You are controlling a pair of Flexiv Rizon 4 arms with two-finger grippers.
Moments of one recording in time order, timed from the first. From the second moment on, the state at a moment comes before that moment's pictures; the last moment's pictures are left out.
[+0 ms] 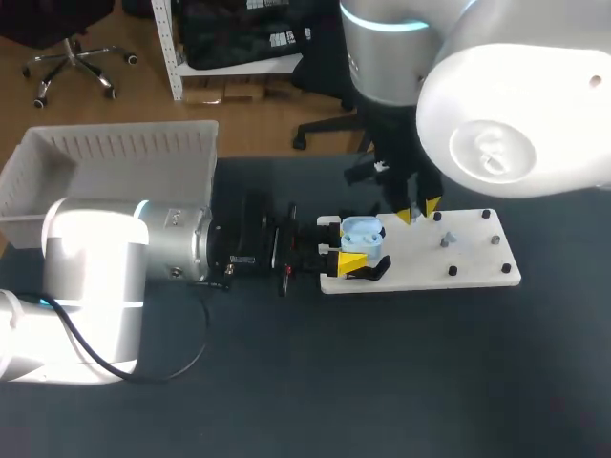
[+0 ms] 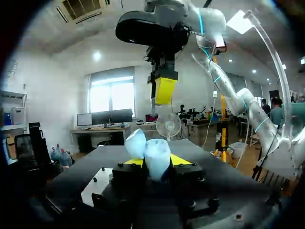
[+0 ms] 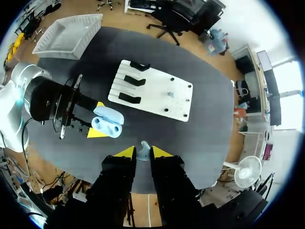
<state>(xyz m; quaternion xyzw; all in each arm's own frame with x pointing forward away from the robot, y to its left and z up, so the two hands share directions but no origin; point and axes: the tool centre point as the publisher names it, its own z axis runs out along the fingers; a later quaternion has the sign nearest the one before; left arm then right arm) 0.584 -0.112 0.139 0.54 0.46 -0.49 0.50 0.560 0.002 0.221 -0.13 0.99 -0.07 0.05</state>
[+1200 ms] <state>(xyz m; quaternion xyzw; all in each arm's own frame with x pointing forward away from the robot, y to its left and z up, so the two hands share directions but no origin) 0.584 -0.112 0.139 0.54 0.46 -0.49 0.50 0.541 0.040 0.228 0.13 0.99 0.02 0.02</state>
